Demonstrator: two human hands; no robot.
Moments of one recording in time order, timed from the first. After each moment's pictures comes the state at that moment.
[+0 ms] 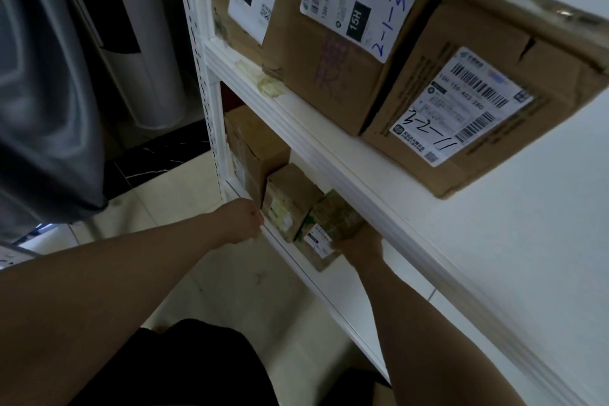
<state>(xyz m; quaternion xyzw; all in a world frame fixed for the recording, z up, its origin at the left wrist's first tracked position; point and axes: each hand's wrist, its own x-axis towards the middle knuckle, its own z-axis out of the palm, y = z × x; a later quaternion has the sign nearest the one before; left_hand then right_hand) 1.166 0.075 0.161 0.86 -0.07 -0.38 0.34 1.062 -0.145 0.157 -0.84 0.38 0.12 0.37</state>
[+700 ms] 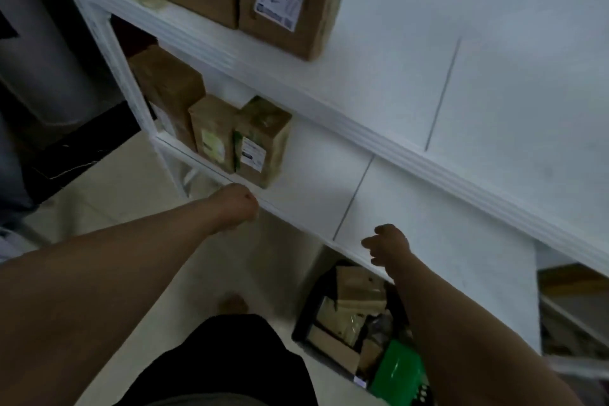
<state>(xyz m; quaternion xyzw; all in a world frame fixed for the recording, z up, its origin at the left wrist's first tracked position) 0.956 0.039 0.171 0.84 -0.15 -0.42 0.30 0.742 -0.197 0.136 -0.70 0.57 0.11 0.41</state>
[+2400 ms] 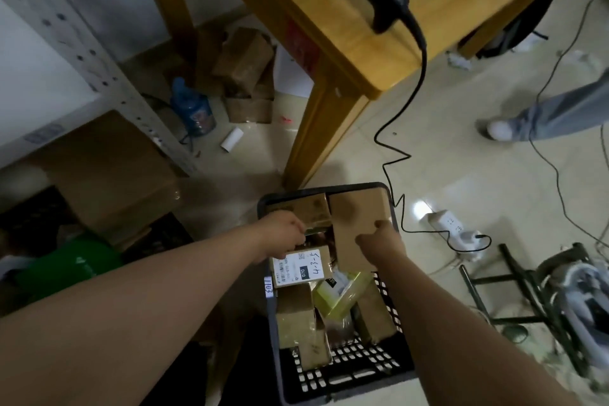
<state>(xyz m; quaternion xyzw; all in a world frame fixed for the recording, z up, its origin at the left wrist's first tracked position) 0.025 -0.291 -0.146 0.56 -0.50 -0.66 -0.11 -0.174 -0.218 -0.170 -0.22 0.88 -0.04 0.42</state>
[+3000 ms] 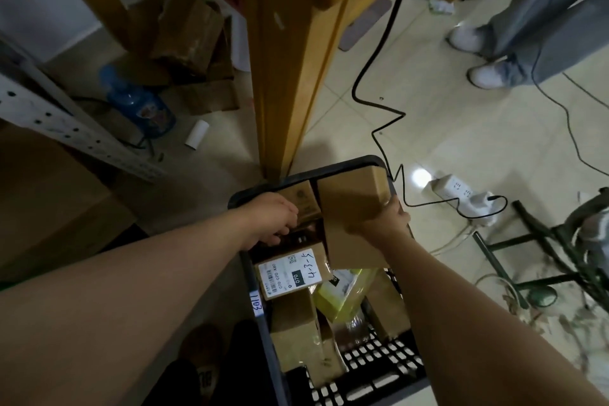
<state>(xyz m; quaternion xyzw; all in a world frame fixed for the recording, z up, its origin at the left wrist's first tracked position) -0.018 -0.322 -0.246 0.56 -0.49 -0.66 -0.12 -0.225 -0.213 -0.272 -0.12 0.89 -0.09 0.43</state>
